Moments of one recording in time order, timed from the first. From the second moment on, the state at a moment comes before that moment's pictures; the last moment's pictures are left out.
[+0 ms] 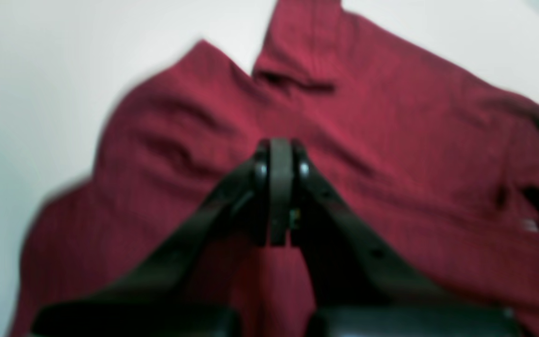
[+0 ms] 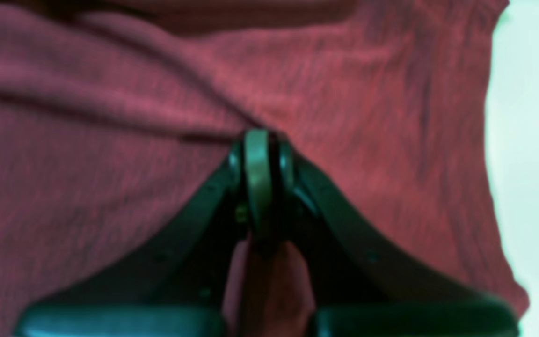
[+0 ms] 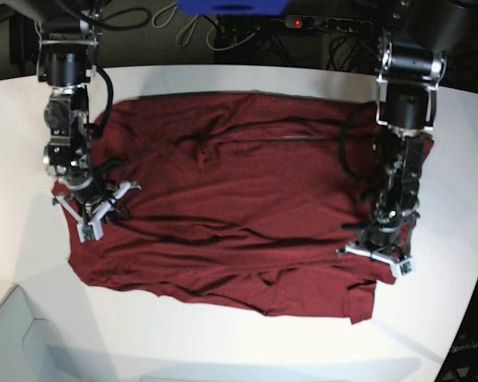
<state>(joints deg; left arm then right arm) -19.1 -12.9 4.0 61.0 -28.8 13.1 20.3 9.9 12.0 7.7 62.3 0.3 18.5 -19.2</state>
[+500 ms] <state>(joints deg) -12.6 -12.4 -4.0 59.4 -27.9 12.0 21.9 9.9 13.4 7.9 63.2 -0.4 18.9 -18.3</state>
